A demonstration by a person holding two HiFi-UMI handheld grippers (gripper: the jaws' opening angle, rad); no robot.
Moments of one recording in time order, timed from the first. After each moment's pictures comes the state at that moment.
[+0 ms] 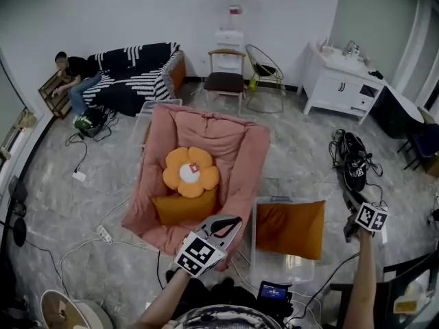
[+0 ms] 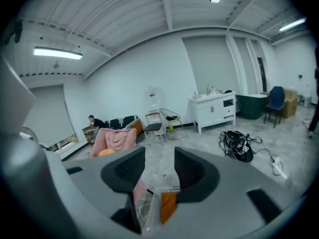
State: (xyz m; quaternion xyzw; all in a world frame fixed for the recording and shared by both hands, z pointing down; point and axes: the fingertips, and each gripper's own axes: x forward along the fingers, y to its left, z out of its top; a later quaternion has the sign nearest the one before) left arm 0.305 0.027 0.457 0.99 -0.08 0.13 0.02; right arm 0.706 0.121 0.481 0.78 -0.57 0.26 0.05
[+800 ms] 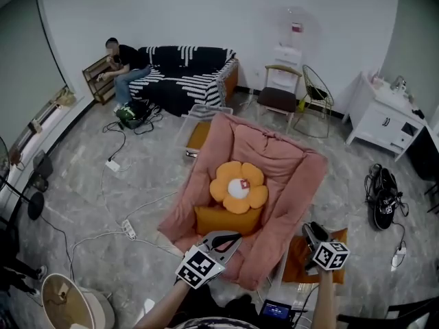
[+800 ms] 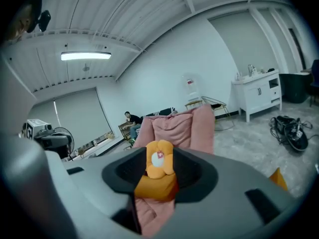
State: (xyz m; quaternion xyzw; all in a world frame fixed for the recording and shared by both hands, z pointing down) left arm 0.150 -0.052 0.486 0.97 -0.18 0.15 0.05; right arm 0.403 -0.046 0.566 0.64 -0.72 0.27 0.02
